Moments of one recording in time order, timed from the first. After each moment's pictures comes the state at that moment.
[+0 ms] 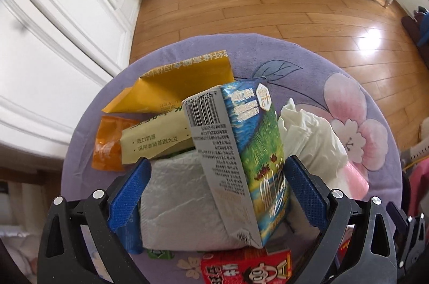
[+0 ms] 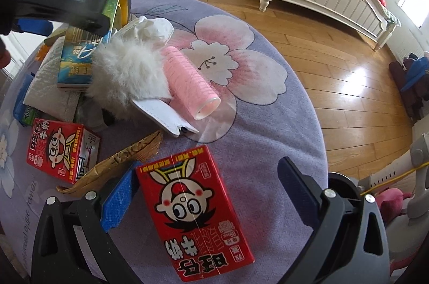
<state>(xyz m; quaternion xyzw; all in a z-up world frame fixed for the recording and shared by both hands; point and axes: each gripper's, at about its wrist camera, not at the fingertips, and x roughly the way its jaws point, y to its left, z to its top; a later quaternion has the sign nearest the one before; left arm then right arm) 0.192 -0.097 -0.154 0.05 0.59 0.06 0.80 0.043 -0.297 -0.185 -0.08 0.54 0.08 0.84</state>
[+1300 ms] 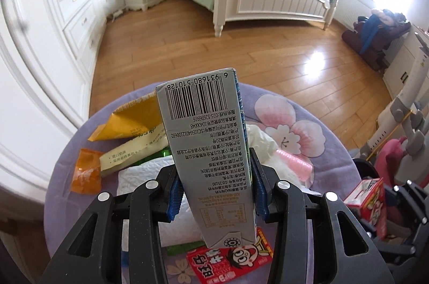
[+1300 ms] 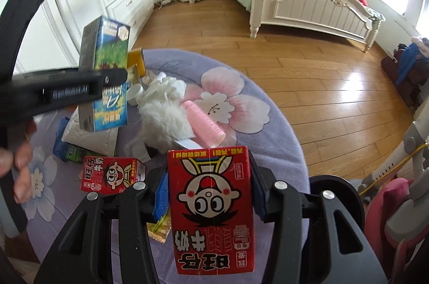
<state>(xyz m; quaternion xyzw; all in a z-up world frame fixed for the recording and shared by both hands) 0.115 -0.089 -0.112 0.03 0.46 -0.10 0.88 0.006 -0.297 -0.109 -0.01 0.45 0.05 0.89</state>
